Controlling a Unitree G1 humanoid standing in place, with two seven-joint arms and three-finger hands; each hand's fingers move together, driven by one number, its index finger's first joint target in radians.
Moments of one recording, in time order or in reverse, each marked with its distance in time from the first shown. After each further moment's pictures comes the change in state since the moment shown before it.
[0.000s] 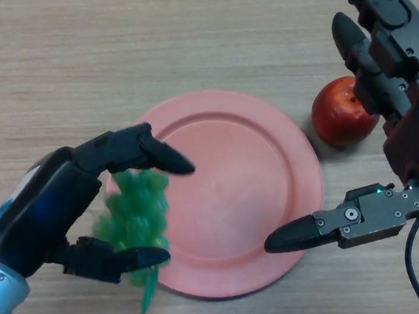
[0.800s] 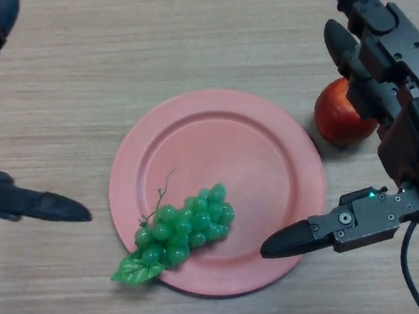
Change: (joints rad) left arm -0.141 0.077 0.413 -0.011 -0.662 0.171 0.173; right arm -0.005 0.001 0.021 -0.003 -0.035 0.018 0.026
